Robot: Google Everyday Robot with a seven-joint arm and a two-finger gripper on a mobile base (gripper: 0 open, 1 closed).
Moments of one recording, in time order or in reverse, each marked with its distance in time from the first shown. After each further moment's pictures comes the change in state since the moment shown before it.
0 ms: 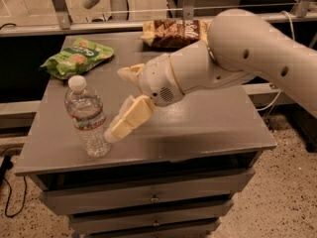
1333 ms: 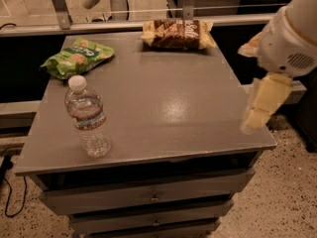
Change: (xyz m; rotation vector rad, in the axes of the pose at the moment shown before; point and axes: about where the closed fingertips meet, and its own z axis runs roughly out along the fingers) arm 0.084 0.007 -0.251 0.301 0.806 0.016
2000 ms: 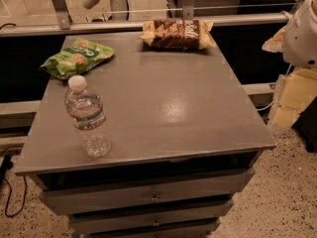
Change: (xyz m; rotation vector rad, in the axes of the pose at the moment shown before) arm 0.031 -0.001 -0.025 0.027 0.098 0.032
